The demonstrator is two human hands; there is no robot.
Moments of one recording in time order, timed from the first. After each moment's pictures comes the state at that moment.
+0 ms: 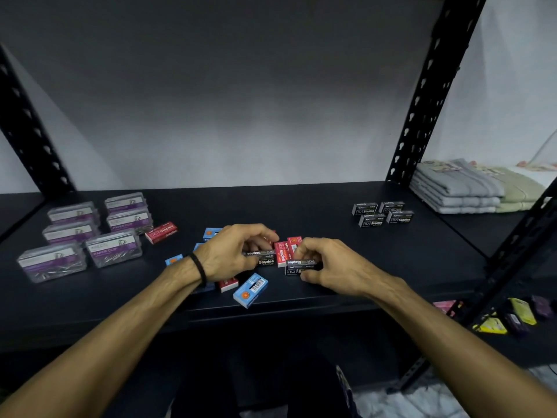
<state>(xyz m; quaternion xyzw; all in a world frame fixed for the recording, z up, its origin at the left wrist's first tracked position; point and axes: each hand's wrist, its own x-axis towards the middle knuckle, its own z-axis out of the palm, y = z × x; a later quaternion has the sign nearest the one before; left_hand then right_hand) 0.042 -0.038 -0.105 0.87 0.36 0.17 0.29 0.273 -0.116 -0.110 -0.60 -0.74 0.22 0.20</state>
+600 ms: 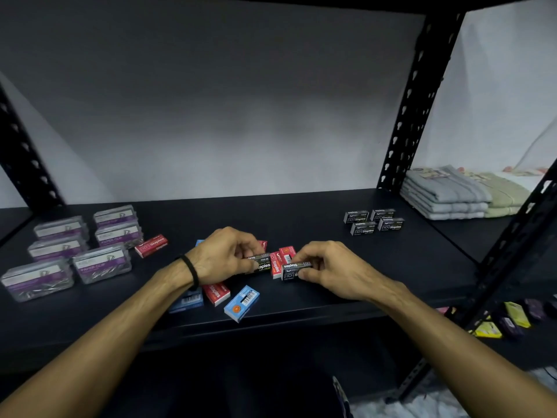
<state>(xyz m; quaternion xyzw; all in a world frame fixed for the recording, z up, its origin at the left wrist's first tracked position) 0.049 -0.031 -0.087 0.87 0.39 0.13 0.26 0.289 -0.116 -0.103 -0.59 -0.75 0.19 0.23</state>
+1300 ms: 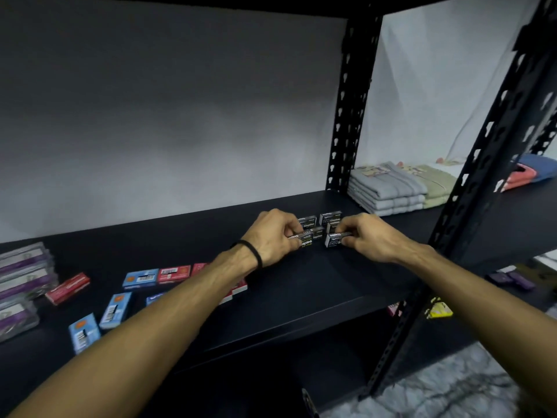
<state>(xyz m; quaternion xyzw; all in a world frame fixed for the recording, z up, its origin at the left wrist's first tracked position) 0.232 -0.030 -0.068 0.89 0.35 0.21 0.22 0.453 -0.115 -0.078 -0.73 -0.66 0.08 0.17</state>
